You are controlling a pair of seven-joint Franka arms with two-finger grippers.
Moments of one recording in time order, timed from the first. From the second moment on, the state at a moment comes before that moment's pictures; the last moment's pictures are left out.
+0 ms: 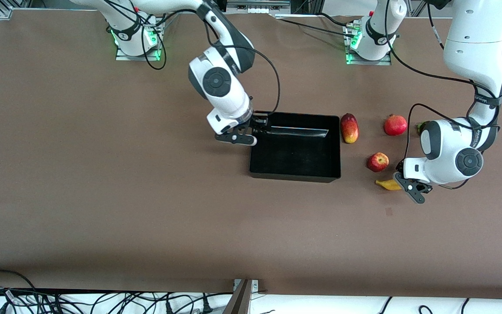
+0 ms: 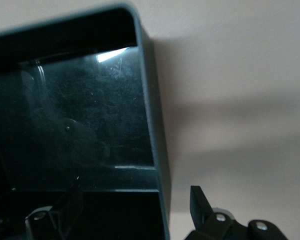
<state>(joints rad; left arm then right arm) -0.04 0.62 0.13 -1.84 -0.06 2.34 0.96 0.84 0.60 -0.04 -1.61 0.29 2.31 0.80</state>
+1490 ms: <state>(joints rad) -0.10 -0.07 0.10 -1.71 0.00 1.56 0.33 0.77 0.40 -0.42 -1.70 0.28 1.94 0.34</state>
